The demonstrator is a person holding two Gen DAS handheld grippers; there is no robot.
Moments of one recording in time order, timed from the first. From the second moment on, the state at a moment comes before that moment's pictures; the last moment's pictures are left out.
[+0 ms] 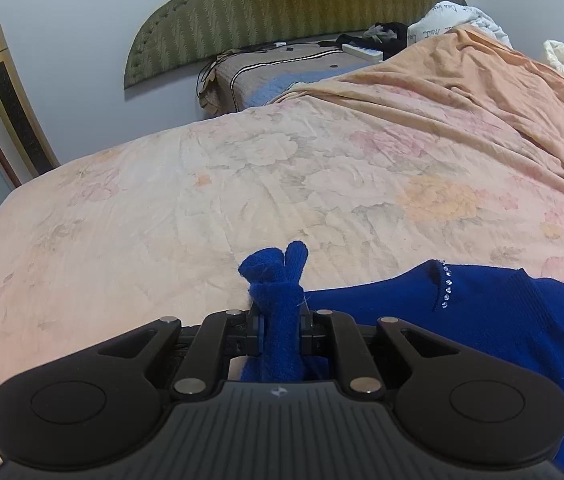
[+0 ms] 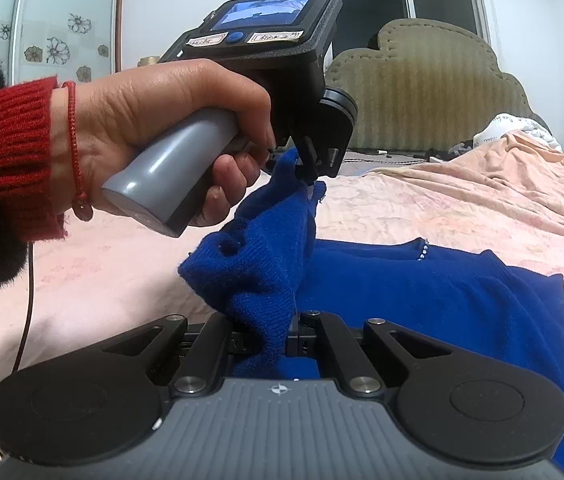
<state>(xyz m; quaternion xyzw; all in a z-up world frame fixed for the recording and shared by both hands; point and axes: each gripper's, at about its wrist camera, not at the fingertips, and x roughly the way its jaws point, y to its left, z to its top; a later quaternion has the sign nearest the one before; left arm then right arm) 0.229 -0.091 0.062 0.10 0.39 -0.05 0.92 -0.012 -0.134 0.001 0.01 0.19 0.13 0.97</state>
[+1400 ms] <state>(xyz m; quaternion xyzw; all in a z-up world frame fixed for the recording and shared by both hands) 0.208 -0.270 0.033 0.15 0.38 -0.15 0.90 -0.033 -0.267 -0.024 0.17 0.20 0.01 0.97</state>
